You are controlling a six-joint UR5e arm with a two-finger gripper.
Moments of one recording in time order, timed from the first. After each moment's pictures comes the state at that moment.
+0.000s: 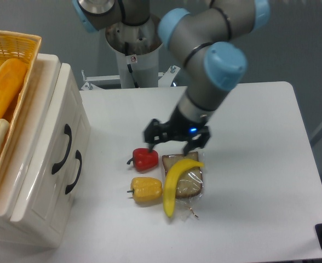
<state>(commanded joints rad) 2.67 -1.87 -1.51 -1.38 1.35 0.61</state>
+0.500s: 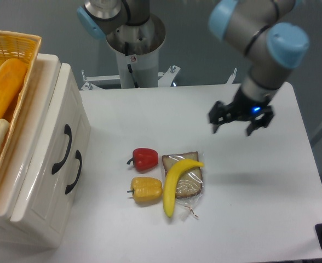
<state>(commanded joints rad) 2.91 -1.91 -1.51 -1.32 1.42 1.00</state>
